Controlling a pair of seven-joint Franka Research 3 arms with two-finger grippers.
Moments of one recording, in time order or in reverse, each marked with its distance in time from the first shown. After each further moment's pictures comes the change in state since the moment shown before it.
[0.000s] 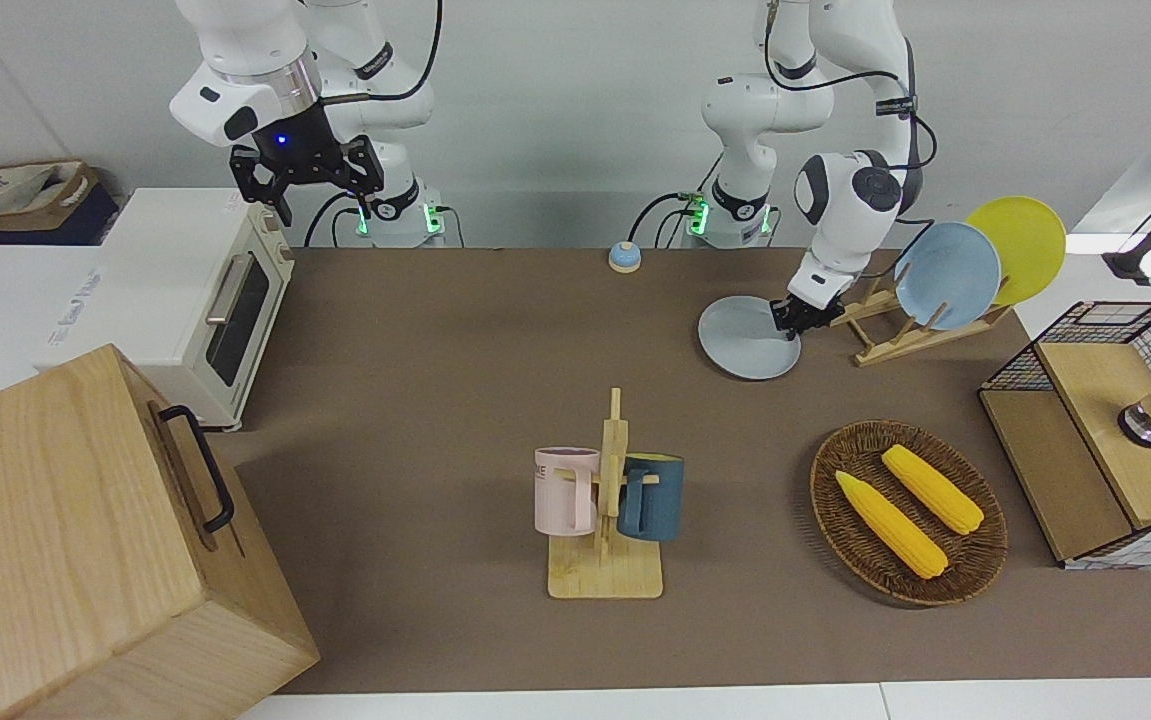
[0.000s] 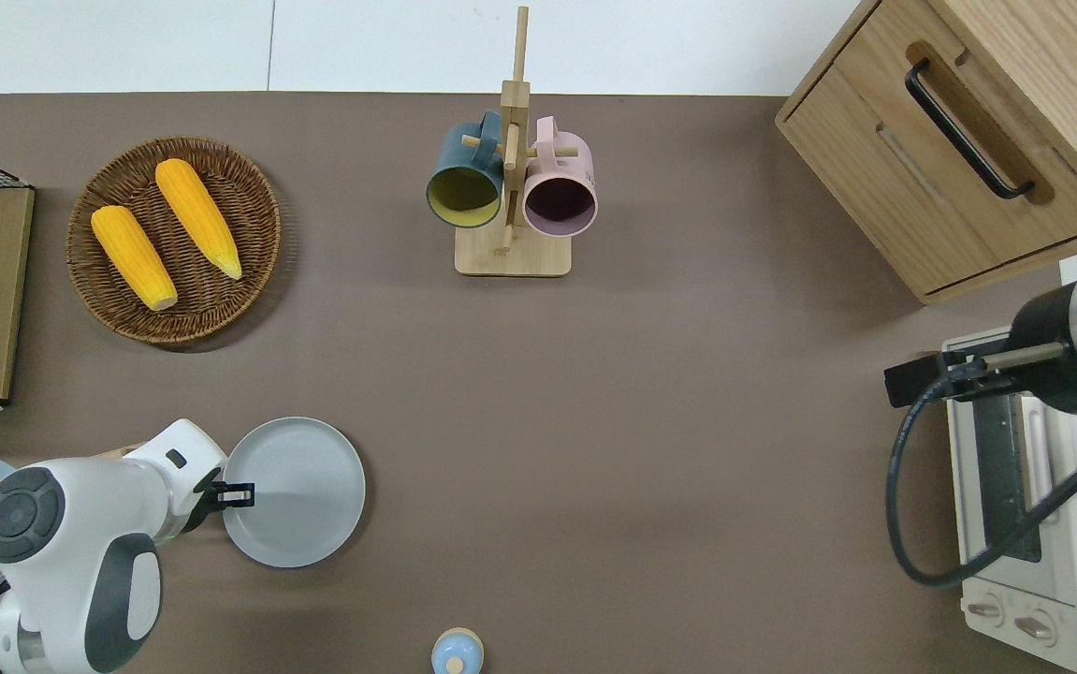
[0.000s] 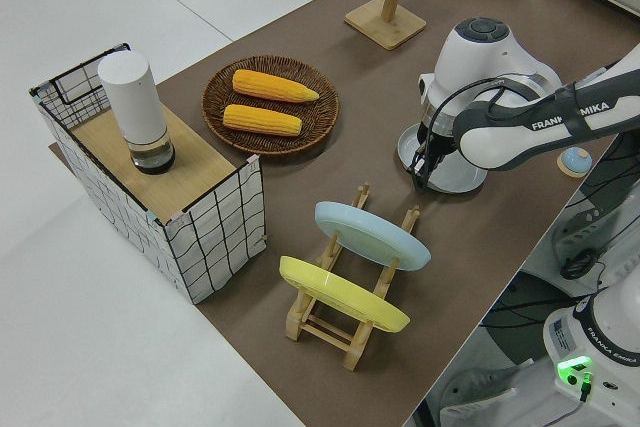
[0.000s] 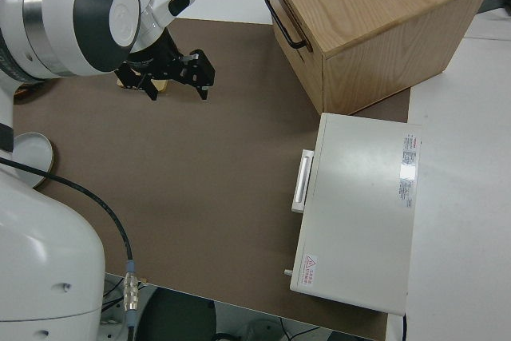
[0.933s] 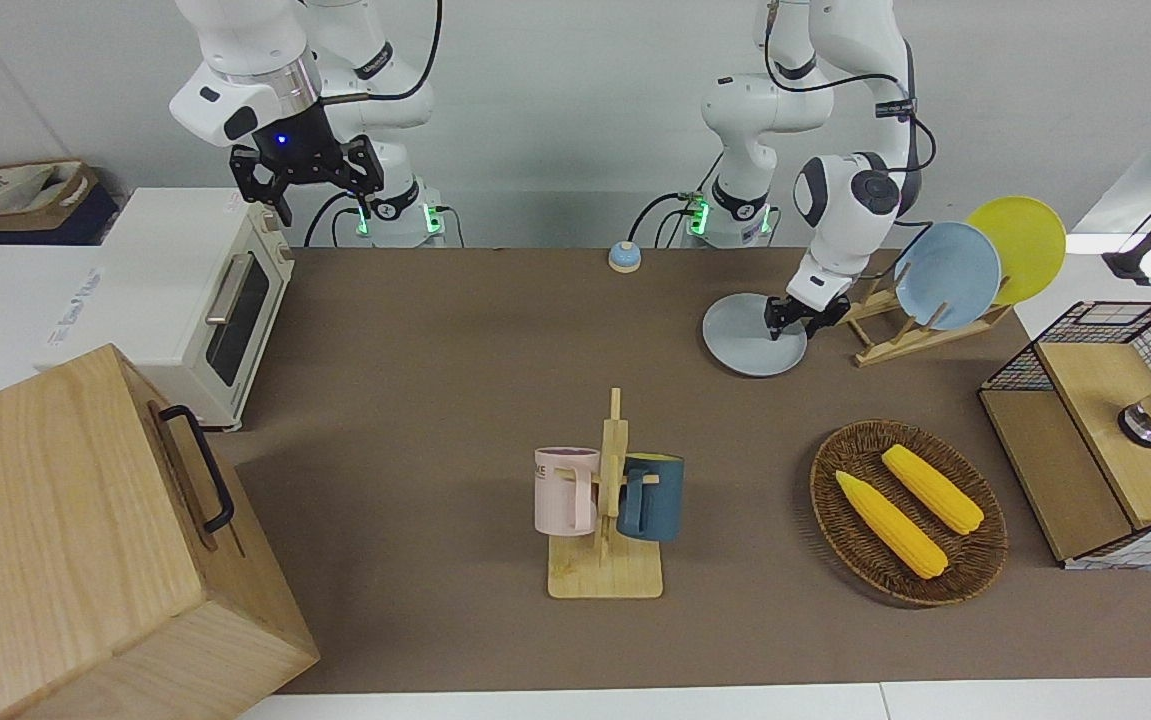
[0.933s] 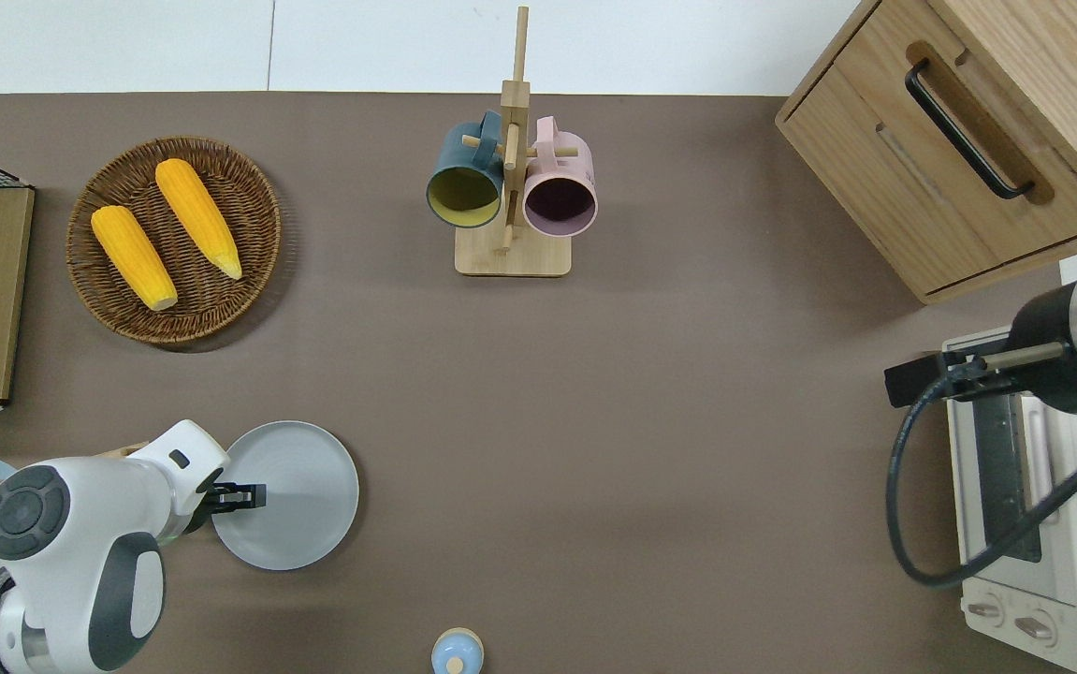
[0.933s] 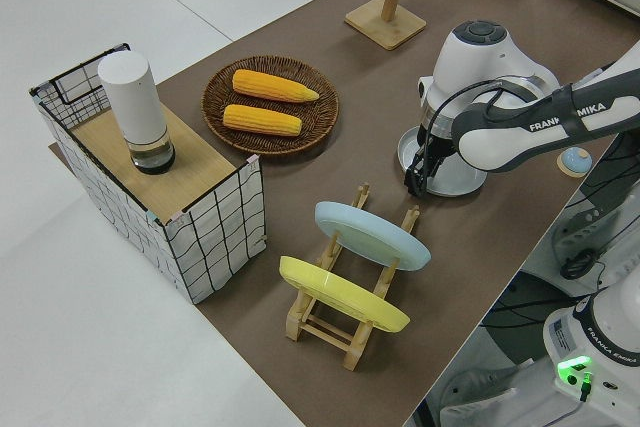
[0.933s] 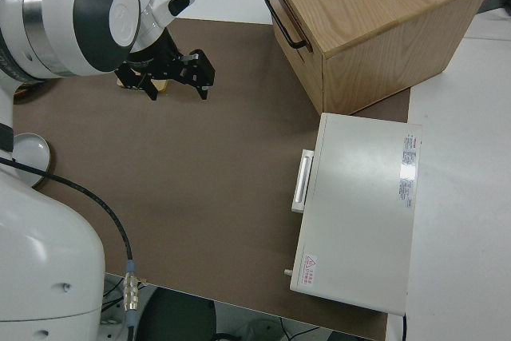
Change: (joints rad) left arm 0.006 0.012 -0.006 -0.001 0.001 0.000 0.000; right arm 0.000 0.000 0.000 0.000 0.000 0.000 0.000
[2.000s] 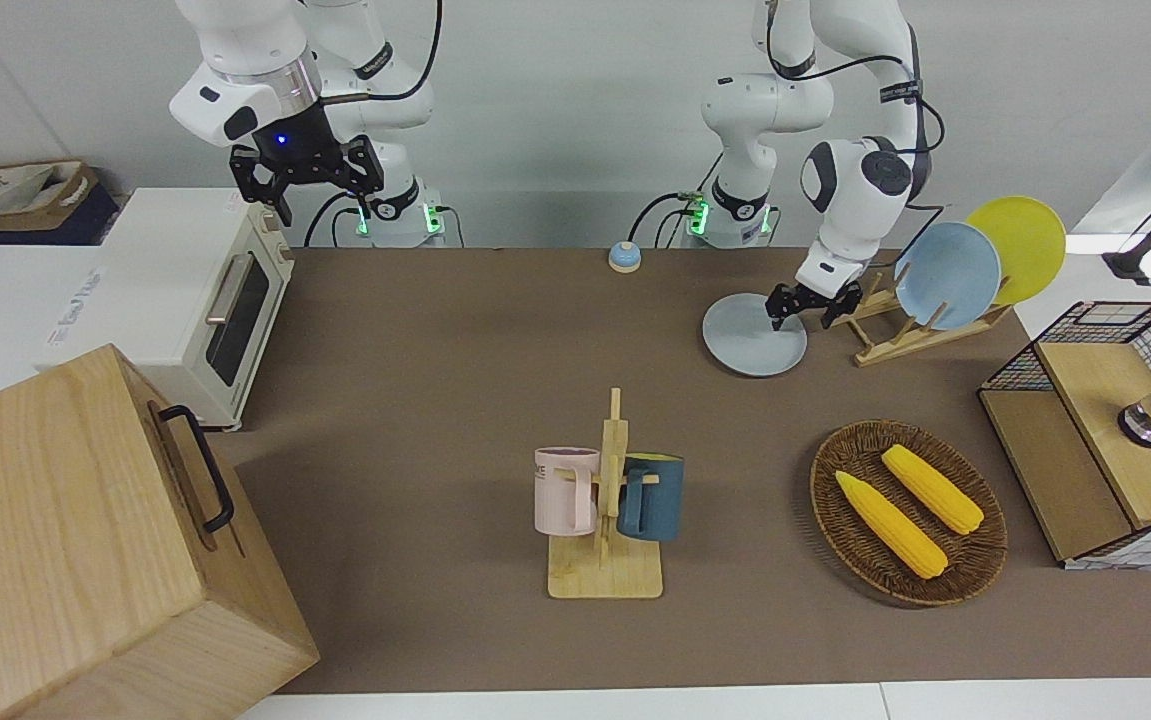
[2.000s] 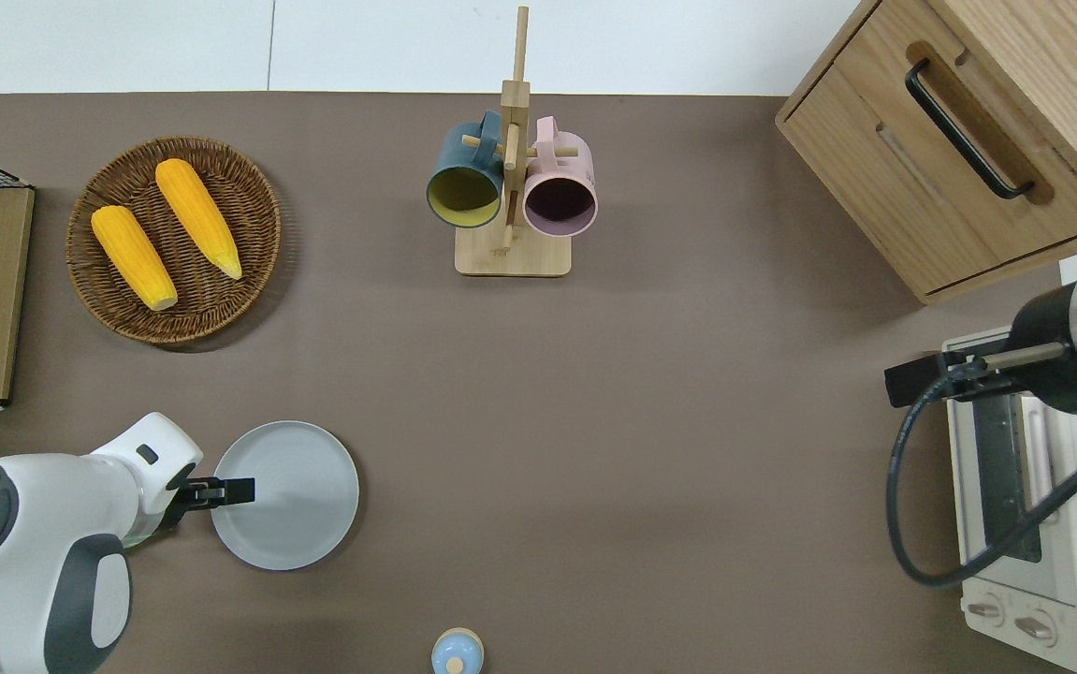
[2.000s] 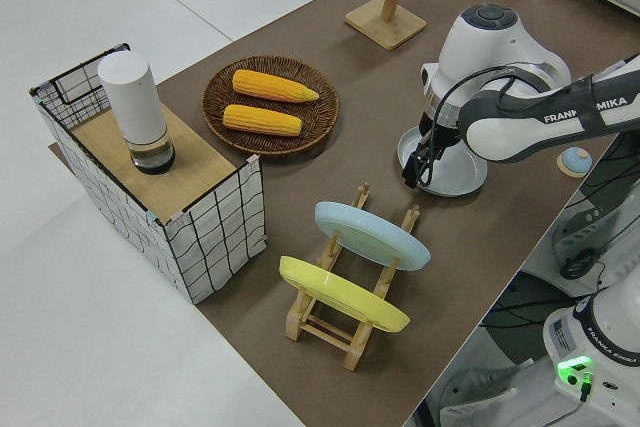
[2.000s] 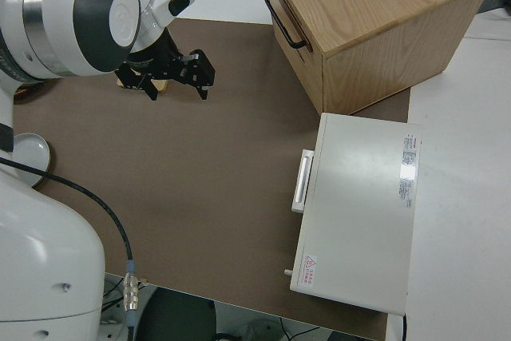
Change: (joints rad) left arm 0.004 -0.061 0.005 0.011 0.000 -0.038 -0.001; right arm 0.000 0.000 0.000 0.000 0.000 0.000 0.000
